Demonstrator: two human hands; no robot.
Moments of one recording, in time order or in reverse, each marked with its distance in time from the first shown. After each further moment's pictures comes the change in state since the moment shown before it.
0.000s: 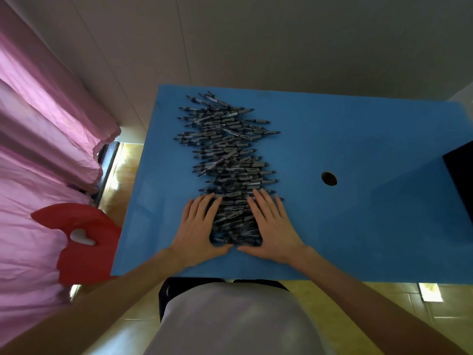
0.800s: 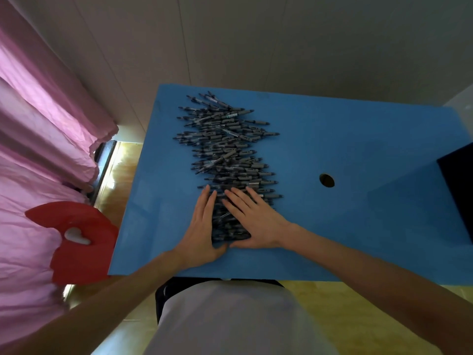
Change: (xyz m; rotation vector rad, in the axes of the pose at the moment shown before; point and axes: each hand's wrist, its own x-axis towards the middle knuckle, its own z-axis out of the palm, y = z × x) left_hand -0.002 0.010 0.001 -0.450 0.019 0.006; right_hand 0.043 -0.005 -0.020 -0.225 -0.165 -0.326
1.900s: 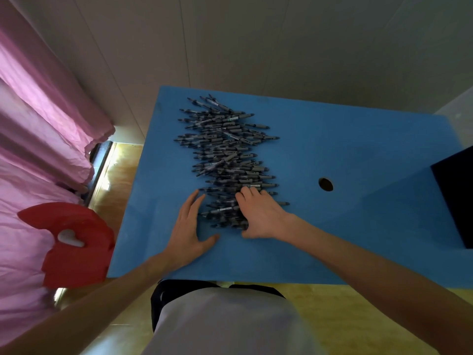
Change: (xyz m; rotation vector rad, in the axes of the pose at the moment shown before) left_hand -0.006 -0.021 -0.015 -0.058 0.116 -0.139; right_hand 0.020 -0.001 -0.043 0.017 -0.145 0.241
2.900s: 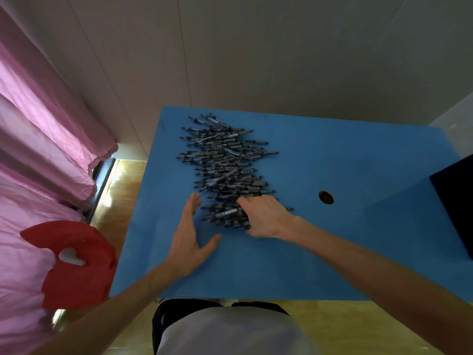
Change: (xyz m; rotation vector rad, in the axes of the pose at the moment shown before) left_hand 0.013 0.014 -0.013 -0.231 0.131 0.092; right_hand 0.014 0.023 -0.019 0.094 0.038 0.021
